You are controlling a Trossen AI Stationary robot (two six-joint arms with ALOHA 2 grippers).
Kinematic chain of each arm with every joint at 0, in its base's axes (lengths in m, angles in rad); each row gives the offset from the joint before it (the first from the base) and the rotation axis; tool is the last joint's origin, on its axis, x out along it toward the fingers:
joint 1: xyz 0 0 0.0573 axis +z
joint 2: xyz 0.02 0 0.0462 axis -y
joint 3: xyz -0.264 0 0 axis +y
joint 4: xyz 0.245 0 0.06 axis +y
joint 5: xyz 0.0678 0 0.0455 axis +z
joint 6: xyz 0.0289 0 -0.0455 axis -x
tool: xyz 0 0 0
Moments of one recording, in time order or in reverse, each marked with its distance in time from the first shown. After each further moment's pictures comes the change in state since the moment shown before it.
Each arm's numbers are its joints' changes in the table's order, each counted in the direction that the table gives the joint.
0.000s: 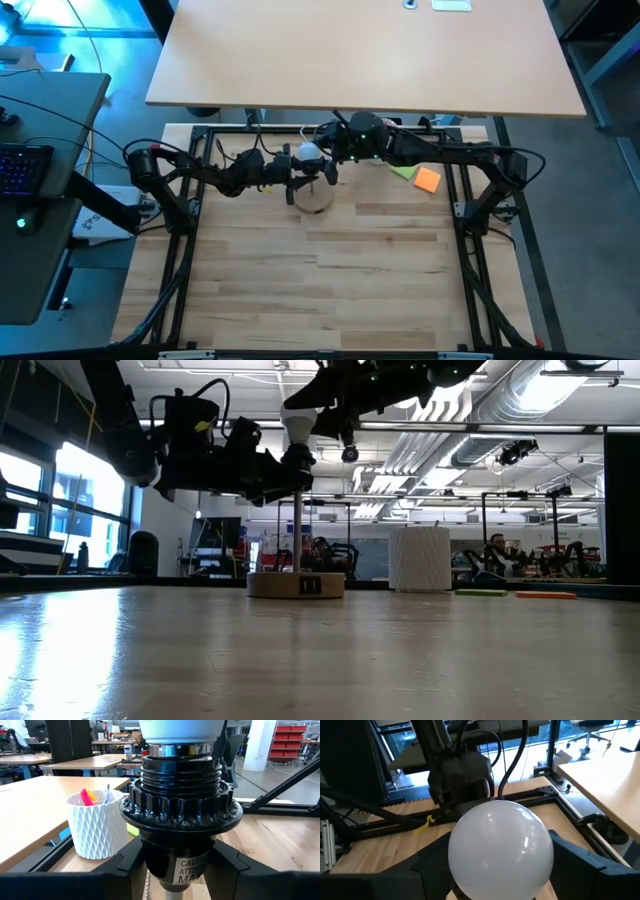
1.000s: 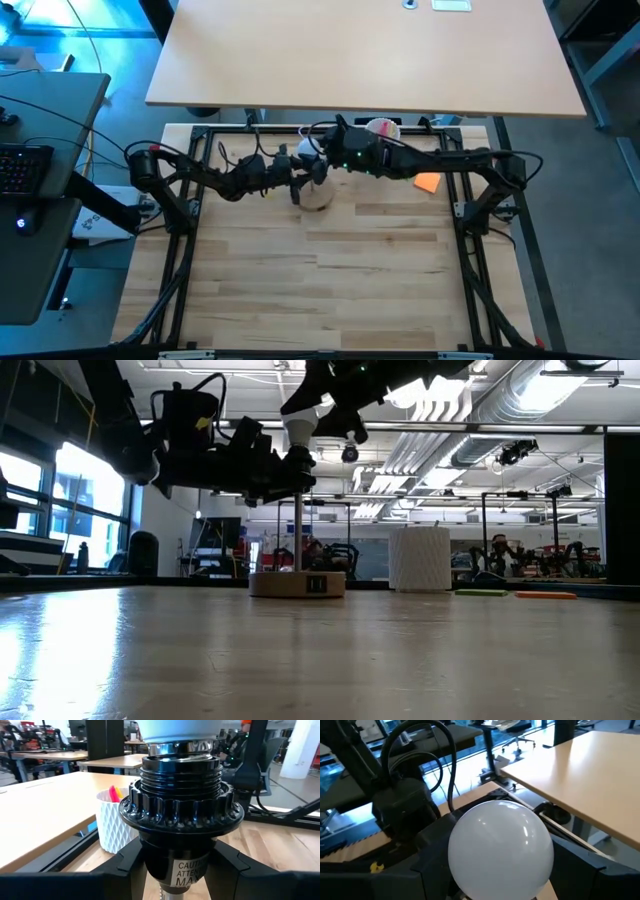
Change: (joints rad) left arm -0.058 0.000 -0.001 -0.011 0.246 0.033; right arm 0.126 -0.011 -0.002 0.017 -0.463 -0.210
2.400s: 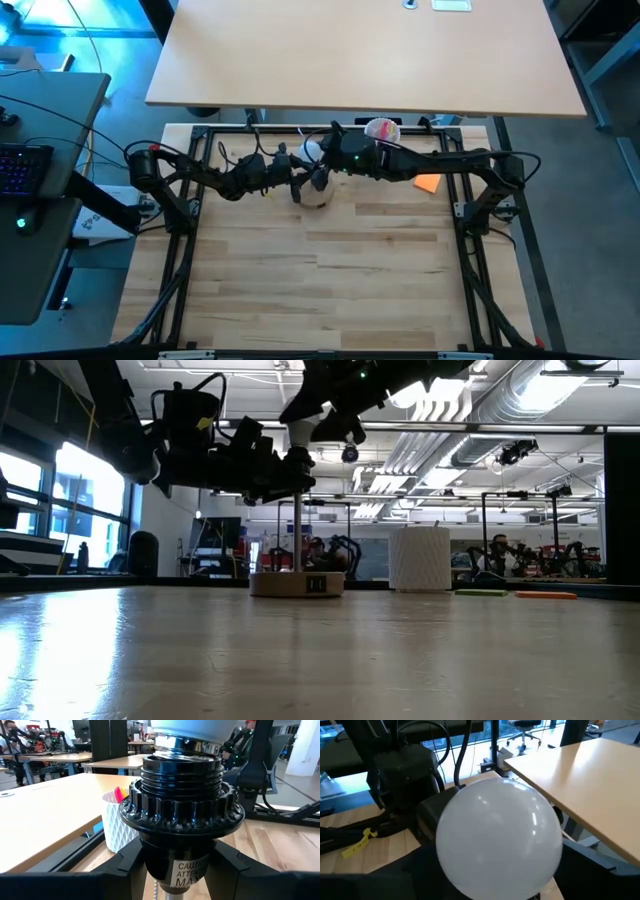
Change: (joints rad) left arm -0.002 0.002 -0.002 0.011 0.007 -0.020; right arm 0.005 -0.002 0.005 0.004 0.021 0.160
